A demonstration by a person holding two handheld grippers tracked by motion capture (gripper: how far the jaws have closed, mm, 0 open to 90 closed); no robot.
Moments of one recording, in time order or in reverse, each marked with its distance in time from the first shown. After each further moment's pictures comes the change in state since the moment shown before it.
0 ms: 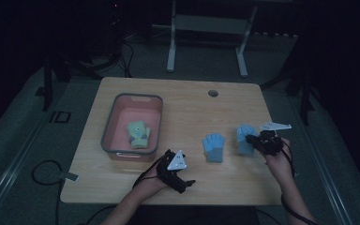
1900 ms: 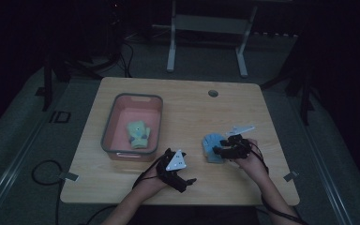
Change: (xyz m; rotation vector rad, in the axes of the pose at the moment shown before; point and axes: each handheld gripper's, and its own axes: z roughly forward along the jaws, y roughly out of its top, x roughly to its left) left arm 0.000 0.004 -0.004 -0.057 0.022 0.002; right arm 0.070 0.009 0.055 0.097 0.231 -0.130
